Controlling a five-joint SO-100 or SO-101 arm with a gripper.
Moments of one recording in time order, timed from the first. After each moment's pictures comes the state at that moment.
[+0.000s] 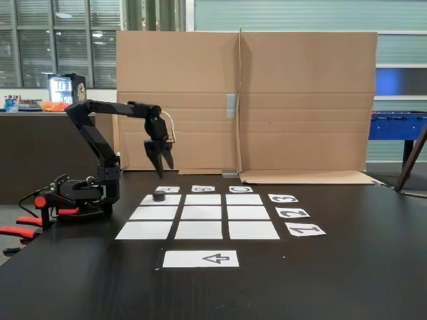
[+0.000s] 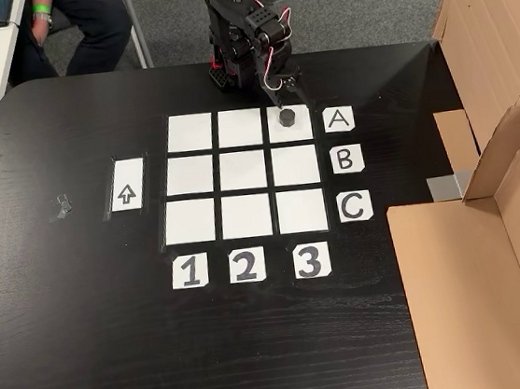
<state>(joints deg) -40.1 119.3 122.4 74.2 -39.9</state>
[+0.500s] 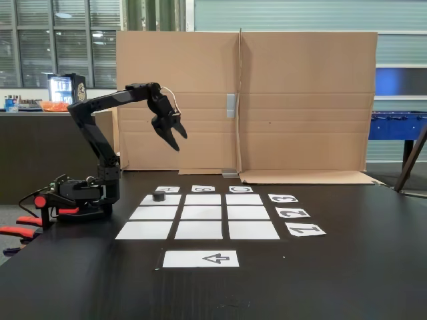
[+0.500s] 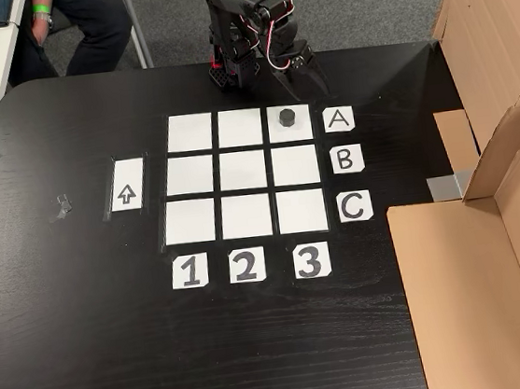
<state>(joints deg) -41.0 115.8 100.3 76.8 -32.8</state>
